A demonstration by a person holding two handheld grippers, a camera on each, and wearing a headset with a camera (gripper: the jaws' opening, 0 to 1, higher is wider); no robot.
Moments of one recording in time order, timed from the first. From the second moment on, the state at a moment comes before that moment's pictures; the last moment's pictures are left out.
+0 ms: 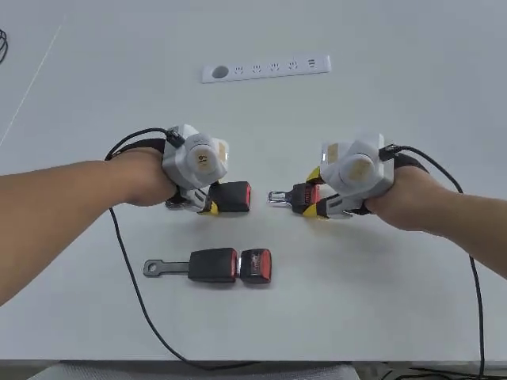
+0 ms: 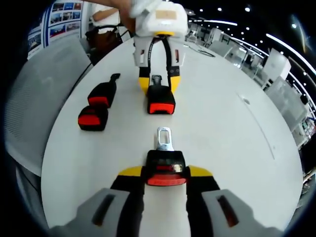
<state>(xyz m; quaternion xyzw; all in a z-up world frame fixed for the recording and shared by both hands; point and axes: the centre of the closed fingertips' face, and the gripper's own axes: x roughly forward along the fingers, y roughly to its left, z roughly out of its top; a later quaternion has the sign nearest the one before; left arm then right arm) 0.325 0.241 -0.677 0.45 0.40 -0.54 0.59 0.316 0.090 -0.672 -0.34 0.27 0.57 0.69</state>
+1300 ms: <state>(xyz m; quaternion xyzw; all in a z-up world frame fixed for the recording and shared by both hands) 0.320 0.239 -0.658 0.46 0.36 -0.50 0.64 0.304 -0.015 -0.650 -0.37 0.30 0.50 0.72</state>
